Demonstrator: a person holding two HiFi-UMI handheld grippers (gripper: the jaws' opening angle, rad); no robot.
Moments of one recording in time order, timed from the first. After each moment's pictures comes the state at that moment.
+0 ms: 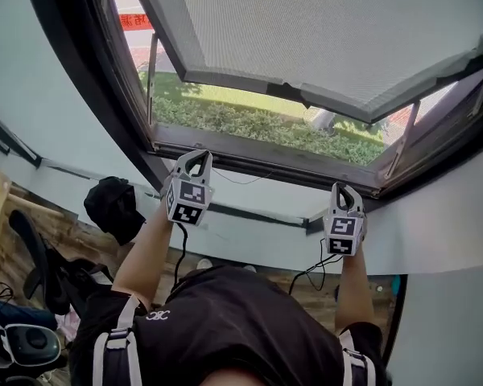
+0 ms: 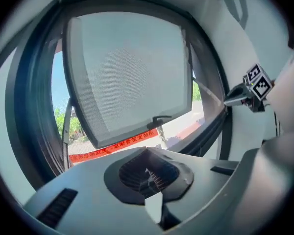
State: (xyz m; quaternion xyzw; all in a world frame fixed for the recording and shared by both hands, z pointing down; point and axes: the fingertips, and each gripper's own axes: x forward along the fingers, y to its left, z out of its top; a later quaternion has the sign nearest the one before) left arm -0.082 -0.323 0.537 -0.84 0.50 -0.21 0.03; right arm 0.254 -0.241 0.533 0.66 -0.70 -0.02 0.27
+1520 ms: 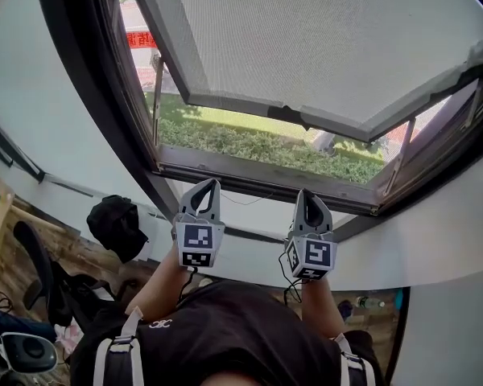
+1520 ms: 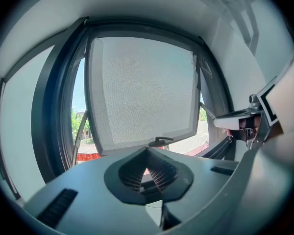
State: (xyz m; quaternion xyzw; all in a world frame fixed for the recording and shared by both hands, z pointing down) left arm -0.074 -0.269 0.473 -0.83 0.55 -0.10 0.01; right arm 0.132 -0.239 0.452 0.65 -0.76 -0.02 0.03
